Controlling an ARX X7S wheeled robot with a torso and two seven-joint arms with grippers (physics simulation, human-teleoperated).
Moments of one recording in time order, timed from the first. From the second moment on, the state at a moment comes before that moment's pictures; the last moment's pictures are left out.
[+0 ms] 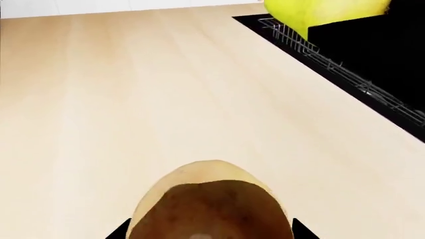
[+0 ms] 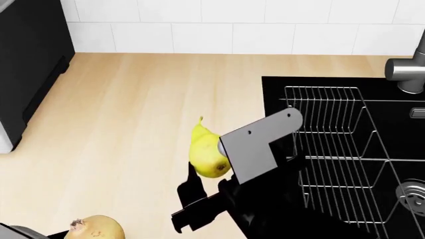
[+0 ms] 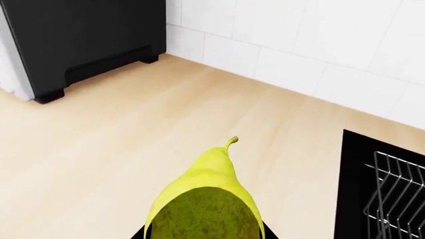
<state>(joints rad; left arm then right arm) -0.20 -0.60 0.26 0.68 -0.99 -0.90 -0.42 0.78 0.53 -0.59 -0.30 0.94 0.84 0.31</state>
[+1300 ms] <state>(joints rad) -0.42 -0.64 0.09 0.71 -1.24 -0.94 -0.58 0.53 0.79 -0.27 -0.68 1.18 0.78 0.63</state>
